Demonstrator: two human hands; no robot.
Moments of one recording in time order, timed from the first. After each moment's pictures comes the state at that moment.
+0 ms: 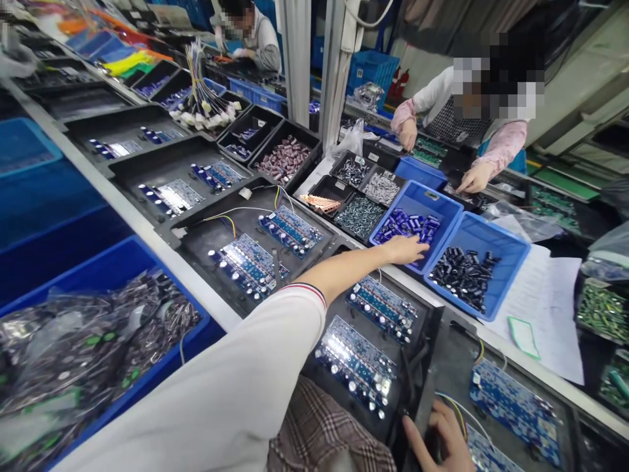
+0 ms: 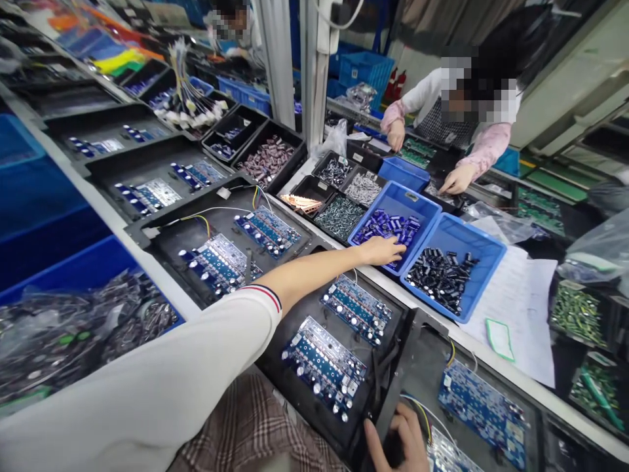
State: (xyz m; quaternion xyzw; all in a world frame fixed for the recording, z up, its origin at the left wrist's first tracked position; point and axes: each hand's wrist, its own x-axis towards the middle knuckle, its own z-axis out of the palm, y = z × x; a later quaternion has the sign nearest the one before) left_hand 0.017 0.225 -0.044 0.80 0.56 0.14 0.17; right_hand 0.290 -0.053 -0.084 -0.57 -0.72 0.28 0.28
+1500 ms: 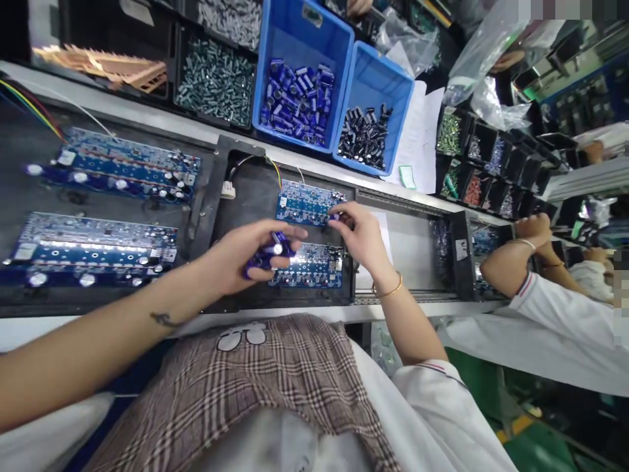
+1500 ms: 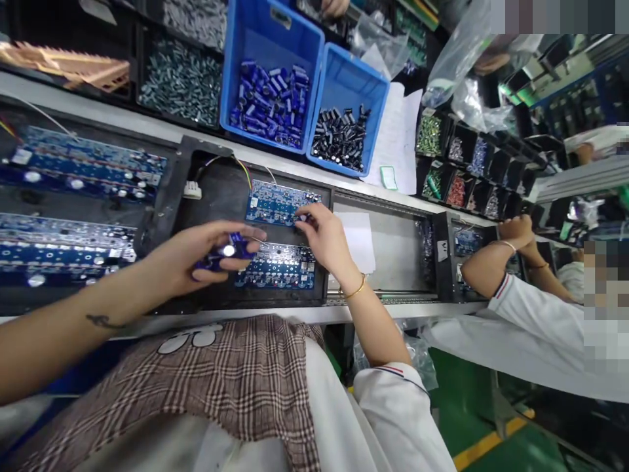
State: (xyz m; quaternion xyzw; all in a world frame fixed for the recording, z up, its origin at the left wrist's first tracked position) left_hand -0.018 0.002 -0.006 0.07 0.40 0.27 0.87; right_hand 0.213 0.044 -0.015 -0.50 -0.80 0.23 0.23
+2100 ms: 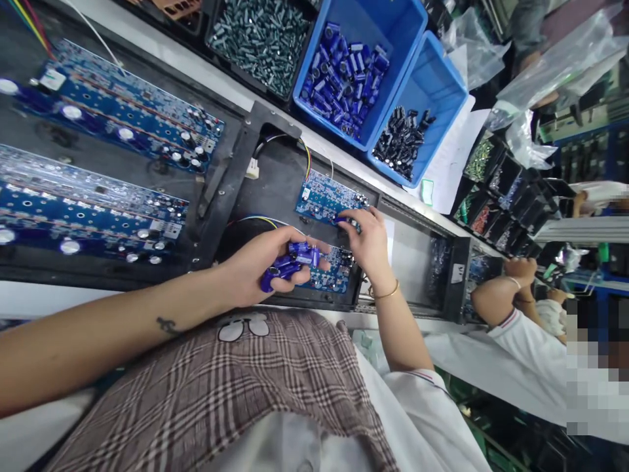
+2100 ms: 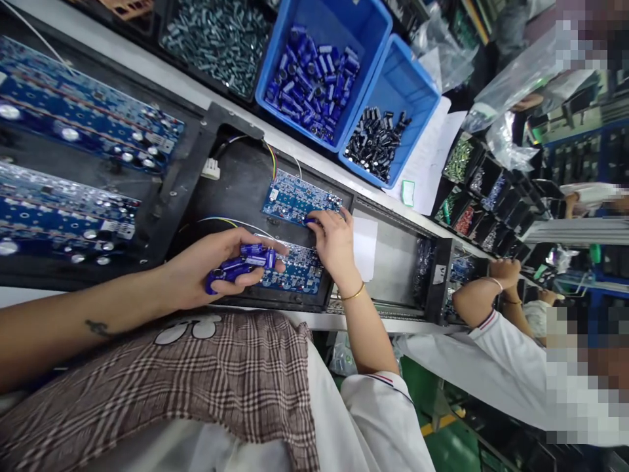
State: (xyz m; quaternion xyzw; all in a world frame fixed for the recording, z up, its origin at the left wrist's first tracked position) left_hand -0.021 -0.016 -0.029 -0.02 0.31 0.27 0.91; right_hand 0.203 0.053 -0.048 -0.49 -0.86 0.10 0.10
